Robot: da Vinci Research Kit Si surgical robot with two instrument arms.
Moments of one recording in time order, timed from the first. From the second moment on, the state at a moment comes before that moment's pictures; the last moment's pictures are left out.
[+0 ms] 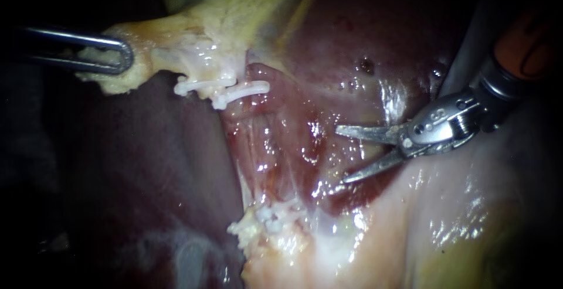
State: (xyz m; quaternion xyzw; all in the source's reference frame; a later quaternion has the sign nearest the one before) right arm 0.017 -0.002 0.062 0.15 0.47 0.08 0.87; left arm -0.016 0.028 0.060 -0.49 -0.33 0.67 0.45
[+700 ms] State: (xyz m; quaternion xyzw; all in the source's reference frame) right arm 0.017 -0.002 0.062 0.15 0.47 0.08 0.87; left arm -0.020 0.028 0.066 -0.50 -0.32 0.68 0.43
